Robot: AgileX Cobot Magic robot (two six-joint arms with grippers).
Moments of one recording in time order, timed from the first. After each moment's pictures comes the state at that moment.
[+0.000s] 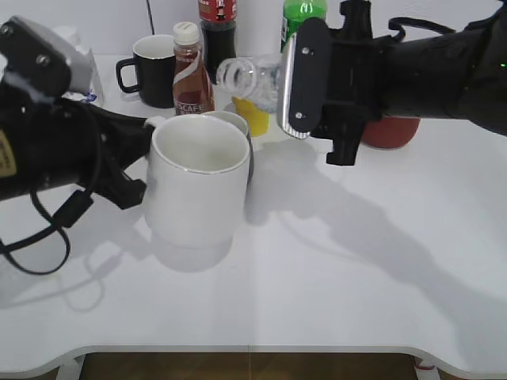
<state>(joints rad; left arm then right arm) -0.53 1.36 -0.55 0.44 -0.39 -0.20 0.60 1.59 -0.94 -0.69 -0.13 -0.45</state>
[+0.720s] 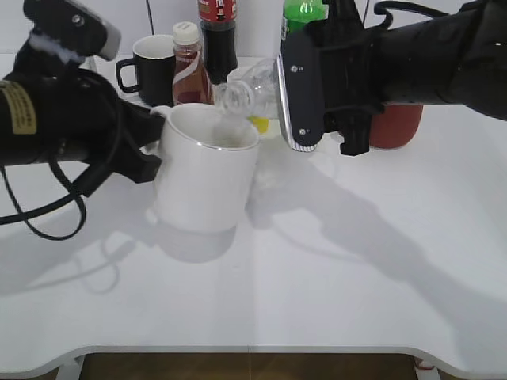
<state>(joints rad) -0.61 1.36 -0.72 0.36 -0.03 -0.20 0.62 1.59 -0.99 -0.69 -0.03 -0.71</state>
